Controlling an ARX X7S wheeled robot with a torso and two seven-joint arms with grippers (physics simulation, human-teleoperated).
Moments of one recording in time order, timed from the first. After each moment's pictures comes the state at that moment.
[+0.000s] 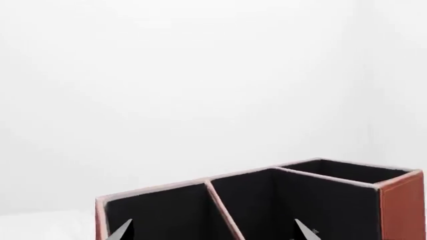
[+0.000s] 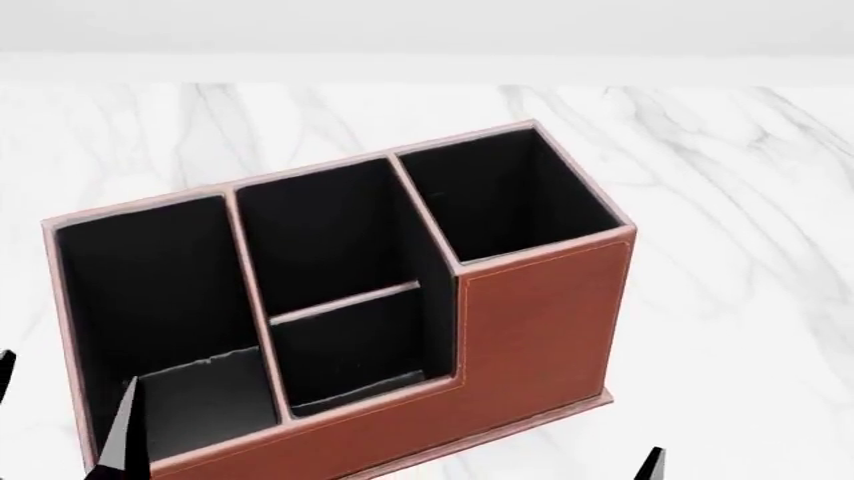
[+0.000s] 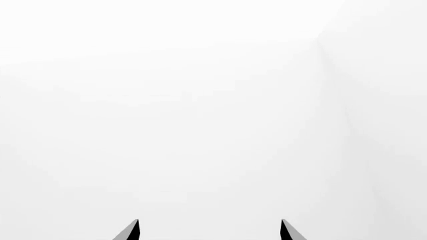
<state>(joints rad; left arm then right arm) -0.08 -0.49 0.32 0.04 -0.41 0.40 -0.13 -0.26 0.34 -0.19 -0.39 0.12 -0.62 0.49</state>
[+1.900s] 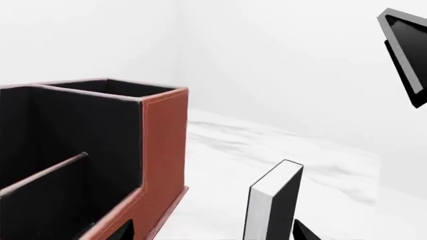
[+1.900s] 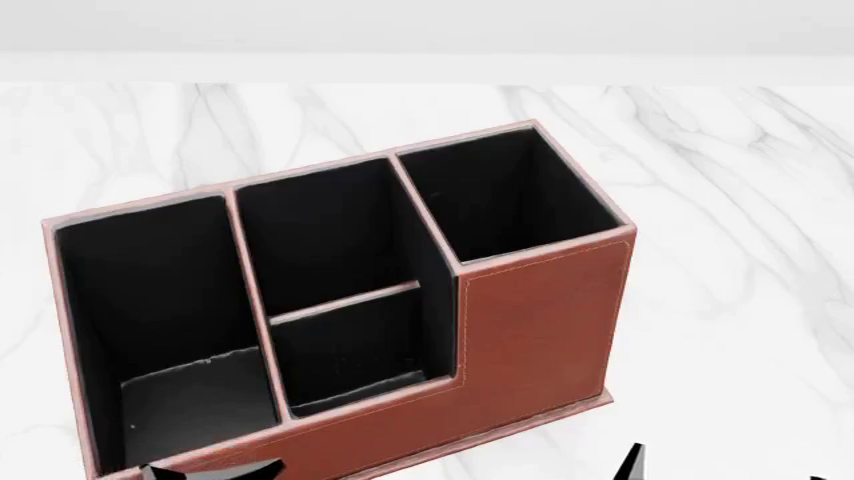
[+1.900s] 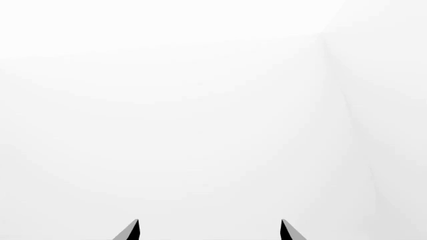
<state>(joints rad) -0.19 -0.57 0.63 0.10 -0.68 0.13 0.34 -0.23 0.35 -0.23 -0.35 0.12 -0.62 0.50</state>
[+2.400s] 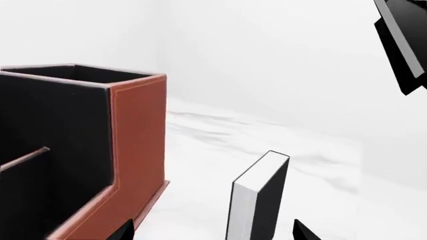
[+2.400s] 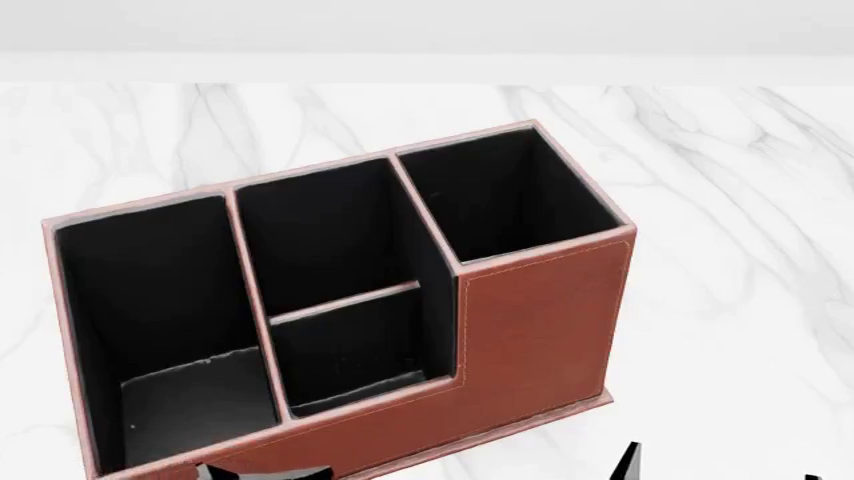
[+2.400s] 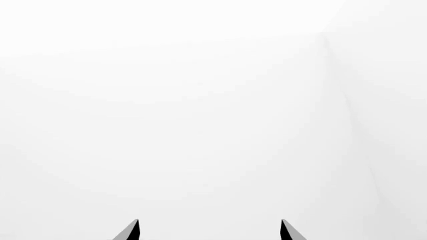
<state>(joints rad) -0.27 -0.50 0.69 0.04 -0.65 0.08 0.37 -0.22 0.35 -0.23 -0.34 0.12 -0.61 0.51</state>
